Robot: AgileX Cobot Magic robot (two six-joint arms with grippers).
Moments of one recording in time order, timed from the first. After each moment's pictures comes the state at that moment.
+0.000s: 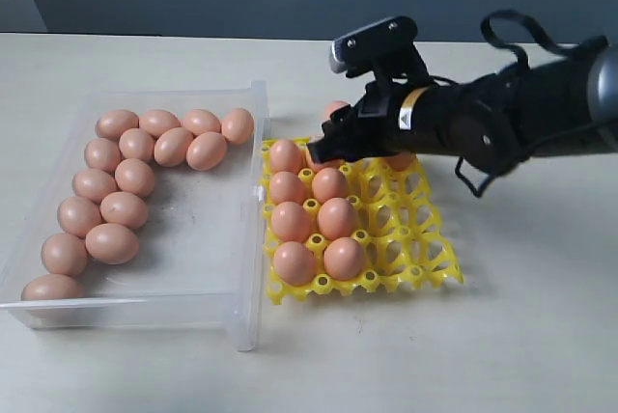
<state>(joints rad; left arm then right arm) -0.16 0.00 0.00 0.00 0.32 0.06 0.55 1.78 -0.88 -0.10 -0.17 0.08</state>
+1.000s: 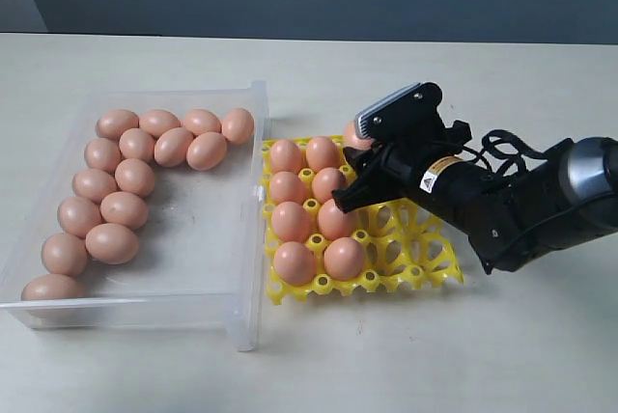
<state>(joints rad) -0.16 0.00 0.00 0.00 0.32 0.06 0.55 1.91 -0.65 0.12 -0.72 -0.23</state>
